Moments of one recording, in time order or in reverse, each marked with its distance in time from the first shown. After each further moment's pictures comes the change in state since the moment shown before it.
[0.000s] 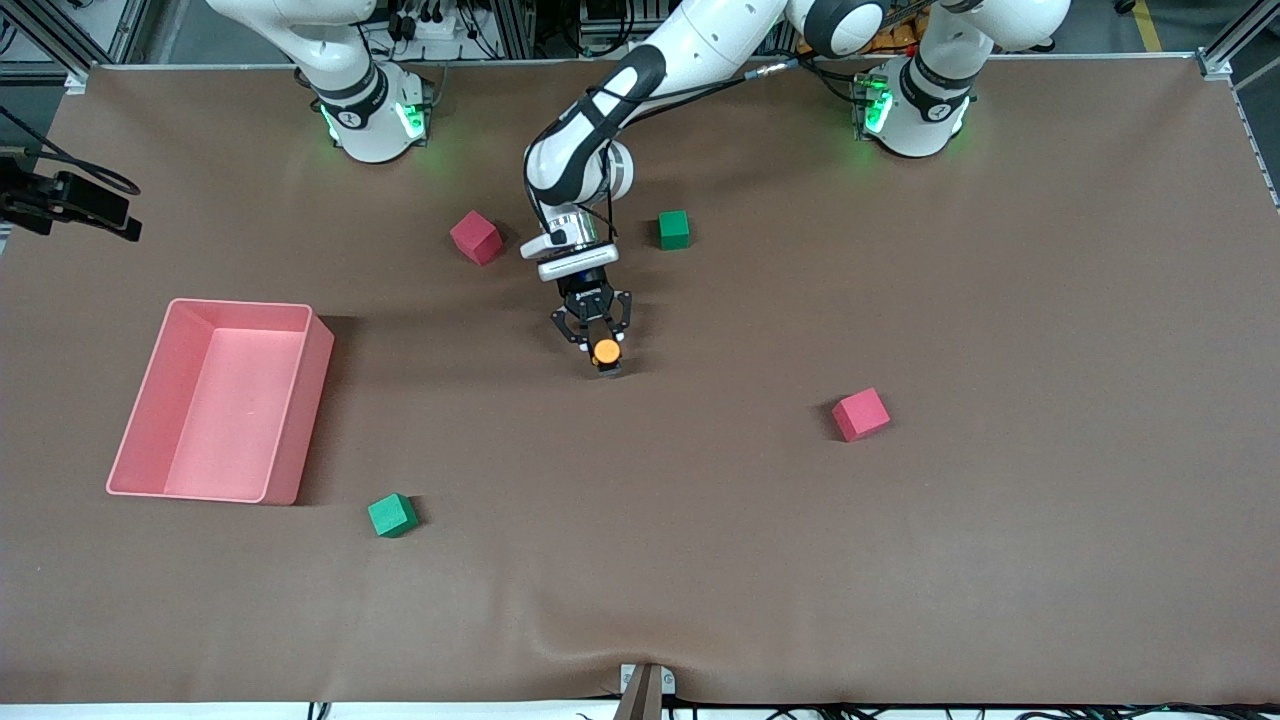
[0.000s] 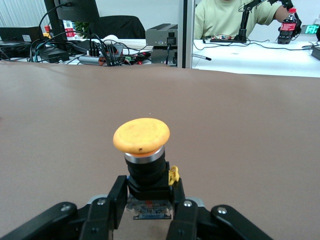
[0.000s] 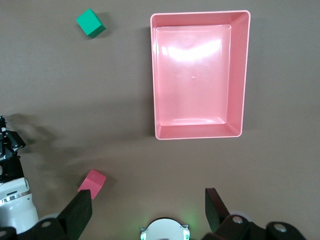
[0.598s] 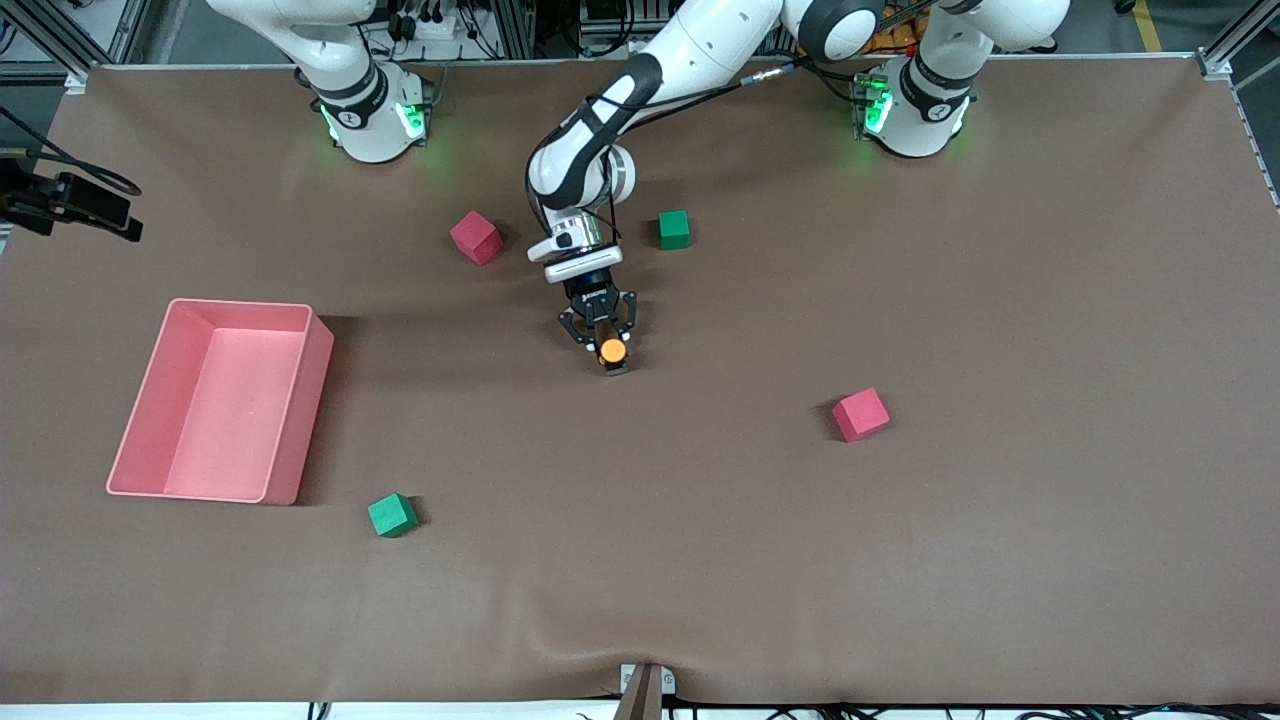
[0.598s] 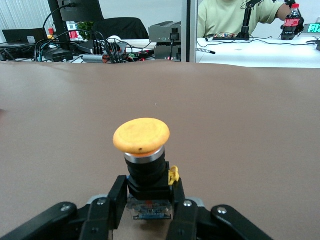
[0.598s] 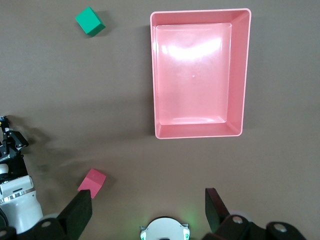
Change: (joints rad) left arm -0.016 0.028 0.000 -0.003 0.010 -0.019 -0.023; right arm 0.000 0.003 0.000 -0.003 0.000 -0.003 0.000
